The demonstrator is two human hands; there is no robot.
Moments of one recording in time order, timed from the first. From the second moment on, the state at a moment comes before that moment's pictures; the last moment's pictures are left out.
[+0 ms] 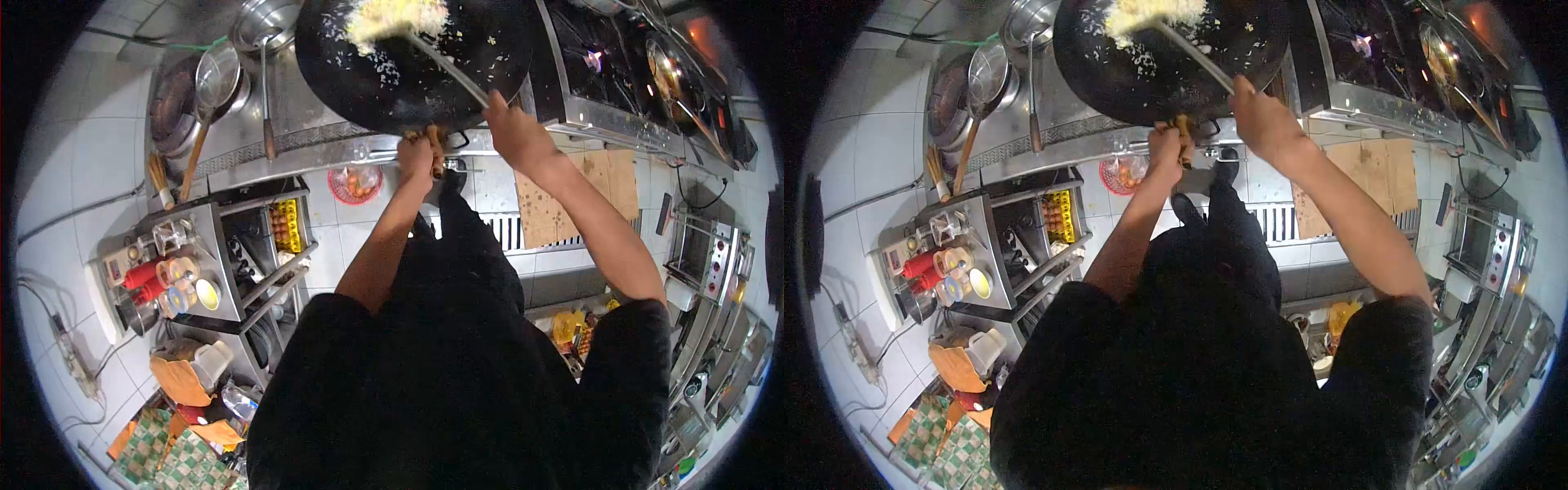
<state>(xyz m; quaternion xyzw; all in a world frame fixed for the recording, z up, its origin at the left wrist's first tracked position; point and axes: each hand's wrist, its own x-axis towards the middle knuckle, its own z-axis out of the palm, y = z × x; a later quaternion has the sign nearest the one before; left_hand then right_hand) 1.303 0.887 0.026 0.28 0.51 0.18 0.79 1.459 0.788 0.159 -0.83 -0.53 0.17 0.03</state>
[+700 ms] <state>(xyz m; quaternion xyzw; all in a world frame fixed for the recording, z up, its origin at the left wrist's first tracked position) 1.300 0.907 0.079 0.31 0.47 0.21 0.80 1.453 0.778 0.187 -0.78 -0.62 0.07 -0.07</state>
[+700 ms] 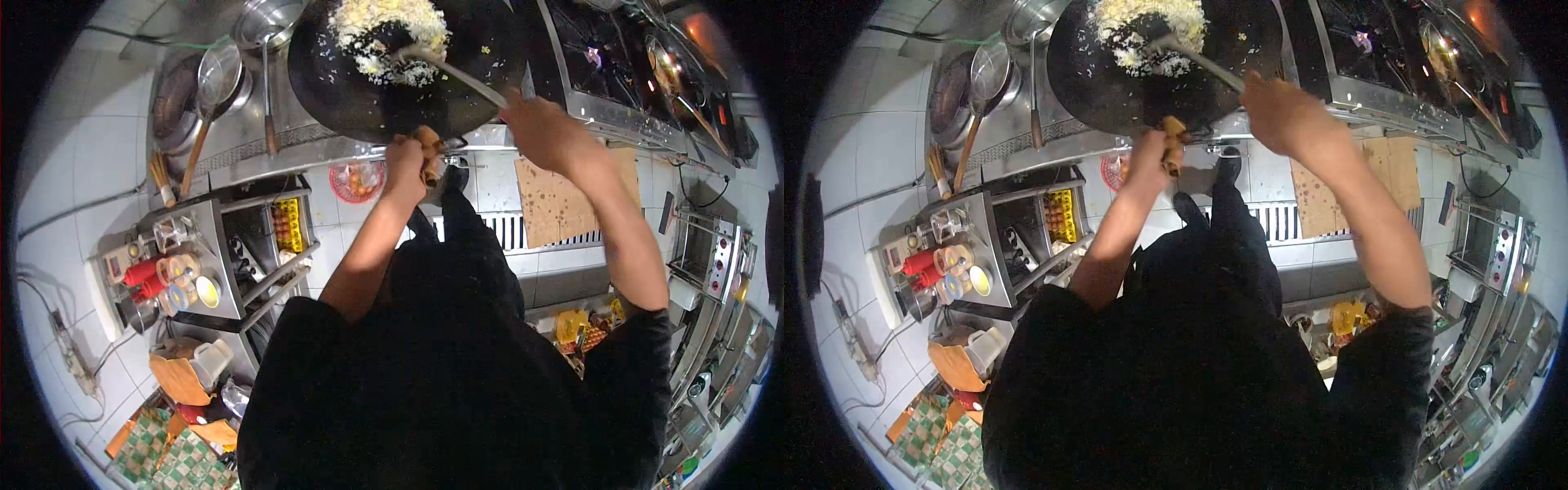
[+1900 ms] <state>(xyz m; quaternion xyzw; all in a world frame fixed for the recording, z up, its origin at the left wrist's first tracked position) 1.398 0.998 0.004 0.31 0.47 0.18 0.81 1.529 0.836 0.193 -0.74 -0.65 0.08 -0.18</state>
